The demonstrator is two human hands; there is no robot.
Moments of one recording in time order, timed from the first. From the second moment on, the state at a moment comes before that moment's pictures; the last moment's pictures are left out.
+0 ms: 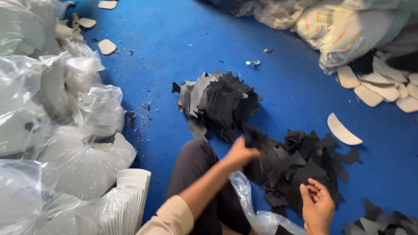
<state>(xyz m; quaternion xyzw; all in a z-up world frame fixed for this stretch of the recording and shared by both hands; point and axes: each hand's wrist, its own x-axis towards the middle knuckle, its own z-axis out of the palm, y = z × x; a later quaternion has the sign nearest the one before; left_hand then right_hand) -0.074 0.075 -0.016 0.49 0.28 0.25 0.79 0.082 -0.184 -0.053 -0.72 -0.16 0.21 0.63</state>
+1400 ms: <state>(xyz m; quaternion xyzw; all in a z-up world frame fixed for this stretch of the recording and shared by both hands) -0.063 0.013 -0.085 0.40 0.37 0.19 0.82 0.059 -0.148 -0.043 -0.86 -0.38 0.17 0.31</state>
